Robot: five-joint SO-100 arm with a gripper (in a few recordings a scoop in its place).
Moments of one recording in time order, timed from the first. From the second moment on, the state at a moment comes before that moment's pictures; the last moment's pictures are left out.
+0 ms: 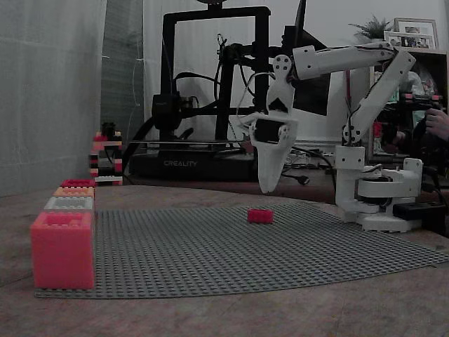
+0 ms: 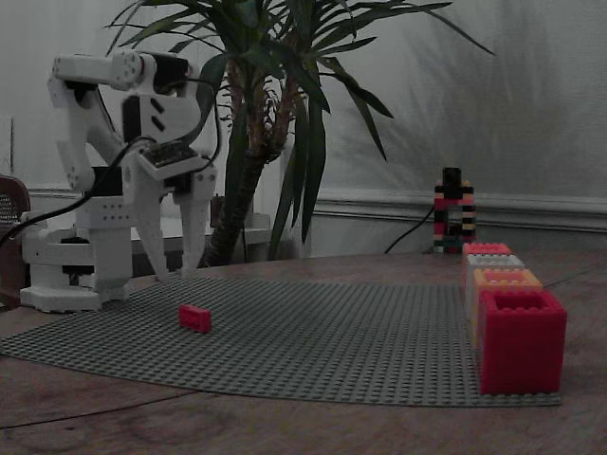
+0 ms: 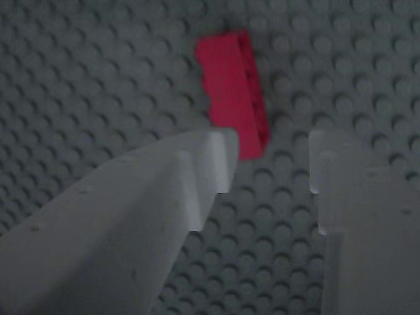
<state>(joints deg) 22.3 122.1 131.0 78.4 -81.6</state>
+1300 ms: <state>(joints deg) 20.0 112.7 136.8 64.2 -76.1</state>
